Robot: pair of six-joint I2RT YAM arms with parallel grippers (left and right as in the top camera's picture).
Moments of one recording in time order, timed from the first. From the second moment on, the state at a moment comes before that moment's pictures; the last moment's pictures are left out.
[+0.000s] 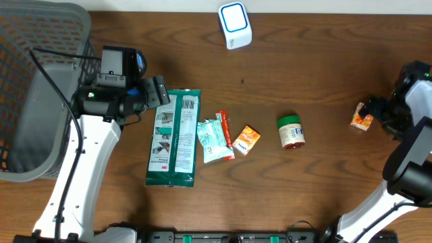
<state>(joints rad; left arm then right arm) -0.12 1.41 1.30 -0.91 0.04 -0.38 -0.46 2.02 1.48 -1.01 0.13 0.29</state>
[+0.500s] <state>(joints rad) -0.12 1.41 1.30 -0.91 0.04 -0.38 -0.31 2.02 1.76 -1.37 -0.15 0.18</state>
